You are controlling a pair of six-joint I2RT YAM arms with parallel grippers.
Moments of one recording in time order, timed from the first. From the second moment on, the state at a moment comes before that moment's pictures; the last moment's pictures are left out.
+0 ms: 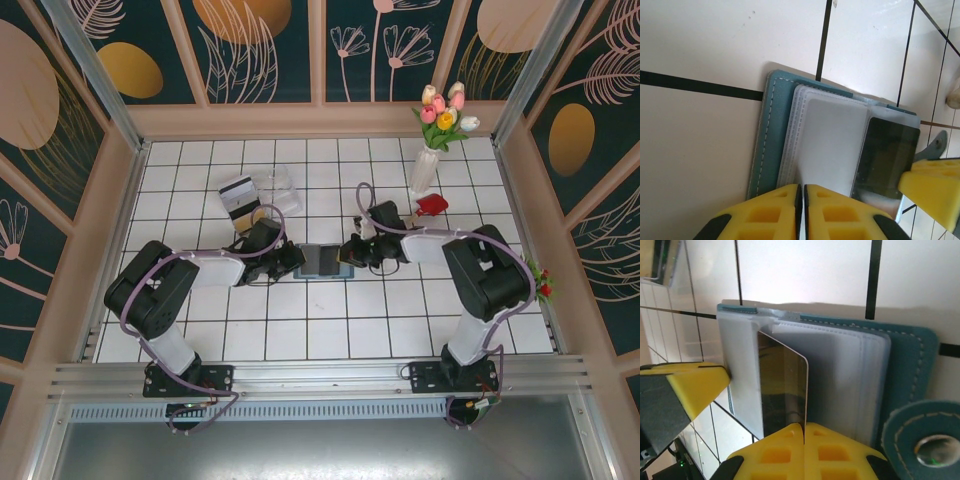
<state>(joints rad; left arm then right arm) -0.59 1.70 0.70 0.16 0.27 -1.00 0.48 1.74 0.83 -0.05 -0.60 0.65</state>
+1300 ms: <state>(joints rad) -0.51 1.46 0.83 0.43 0.56 -1.05 0.38 1.45 0.61 0.97 -0.76 1.28</state>
